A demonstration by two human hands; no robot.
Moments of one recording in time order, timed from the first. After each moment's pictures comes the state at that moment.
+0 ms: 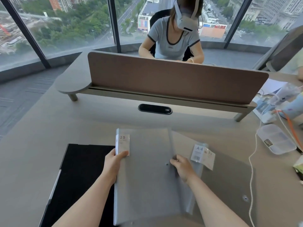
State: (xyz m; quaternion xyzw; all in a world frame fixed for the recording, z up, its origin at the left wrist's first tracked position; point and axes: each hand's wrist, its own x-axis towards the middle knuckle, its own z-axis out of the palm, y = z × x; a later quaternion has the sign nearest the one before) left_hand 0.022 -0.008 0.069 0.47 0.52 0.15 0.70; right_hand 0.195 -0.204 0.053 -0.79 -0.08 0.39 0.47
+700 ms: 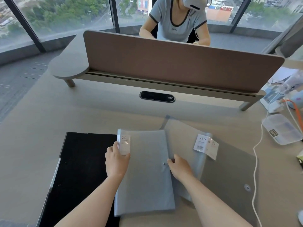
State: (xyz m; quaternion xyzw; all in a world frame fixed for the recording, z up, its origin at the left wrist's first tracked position) left_hand 0.017 -0.024 0.011 0.73 0.57 0.06 0.37; right_hand 0.173 -0.203 0.010 -0.91 -0.16 0.34 0.17
